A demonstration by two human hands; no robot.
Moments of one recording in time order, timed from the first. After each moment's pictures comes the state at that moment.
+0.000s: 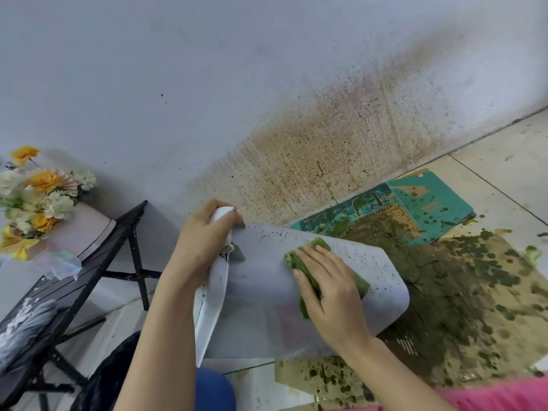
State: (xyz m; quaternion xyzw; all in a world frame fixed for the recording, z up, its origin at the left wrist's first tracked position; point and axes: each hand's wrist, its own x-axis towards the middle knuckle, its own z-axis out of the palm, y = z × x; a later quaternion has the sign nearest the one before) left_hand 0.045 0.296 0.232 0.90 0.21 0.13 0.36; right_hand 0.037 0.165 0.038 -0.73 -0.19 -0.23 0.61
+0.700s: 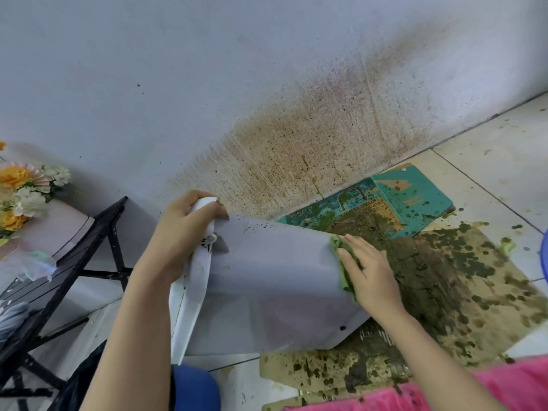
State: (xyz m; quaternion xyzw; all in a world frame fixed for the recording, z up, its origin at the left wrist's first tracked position) left_hand 0.055 0.293 0.231 0.89 0.20 0.13 0.38; right_hand 0.095 0.102 -0.026 -0.79 -0.06 -0.04 0.61
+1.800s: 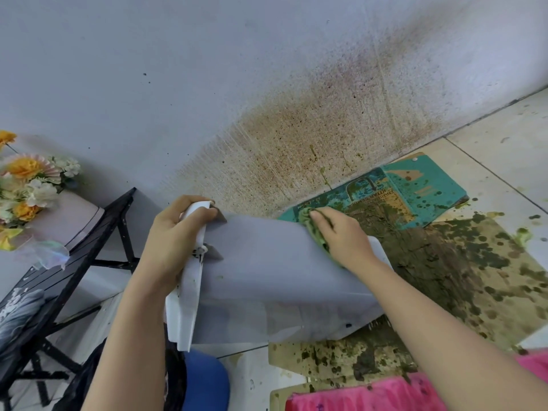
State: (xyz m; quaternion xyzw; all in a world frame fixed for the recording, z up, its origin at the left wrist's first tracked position) left_hand 0.026 0.323 0.223 0.89 0.16 0.16 0.41; right_hand 0.139 0.144 0.018 -0.77 -0.16 -0.03 0.62
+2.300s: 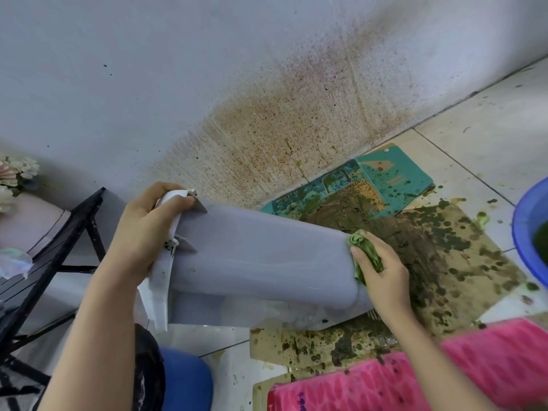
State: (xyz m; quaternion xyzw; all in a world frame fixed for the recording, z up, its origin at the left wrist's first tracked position) left_hand 0.041 0.317 0.224 0.91 0.14 0.15 0.37; right_hand 0.065 0.080 -0.072 -0.68 0.05 -0.09 0.72
